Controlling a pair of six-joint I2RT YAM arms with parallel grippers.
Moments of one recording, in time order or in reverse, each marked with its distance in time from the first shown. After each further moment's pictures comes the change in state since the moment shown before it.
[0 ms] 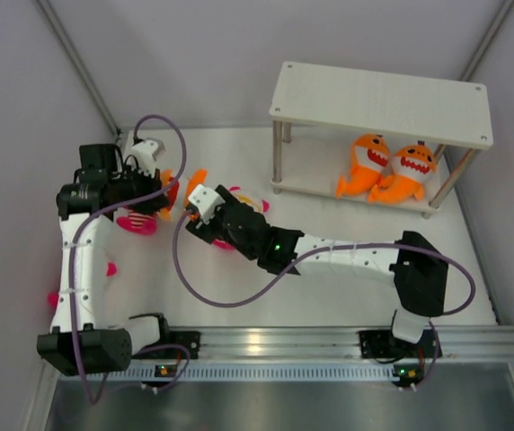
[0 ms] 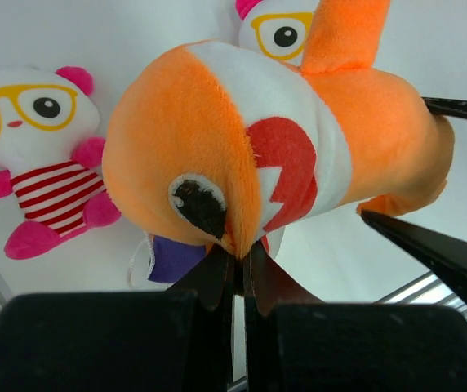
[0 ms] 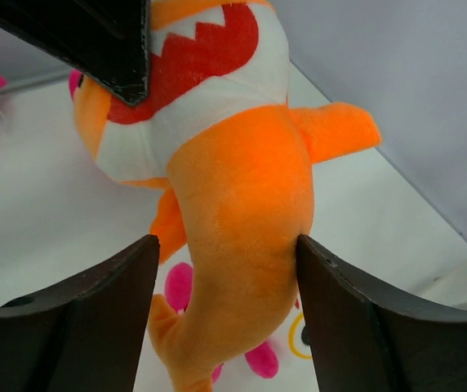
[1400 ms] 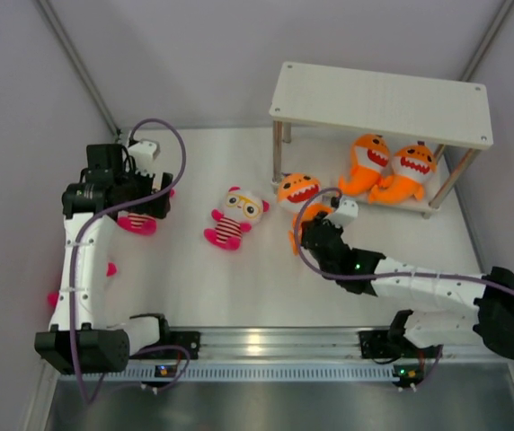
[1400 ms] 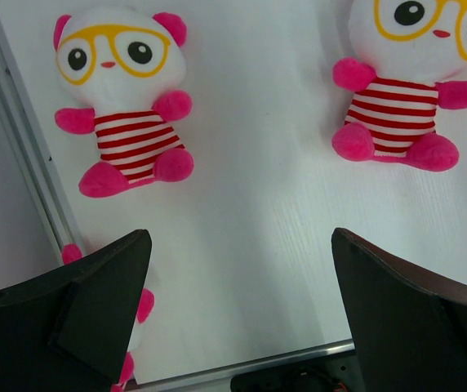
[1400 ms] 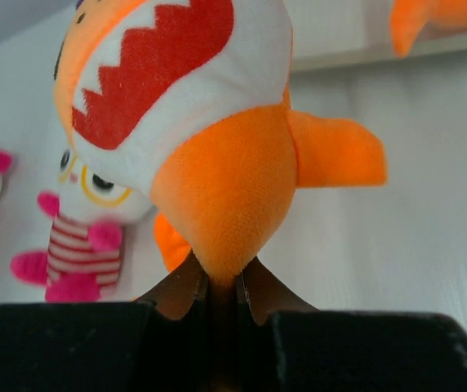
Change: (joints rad) left arm -0.048 0.003 -0.007 0.025 -0.313 -0.054; right arm -0.135 -0.583 -0.706 -0.242 0.436 1.085
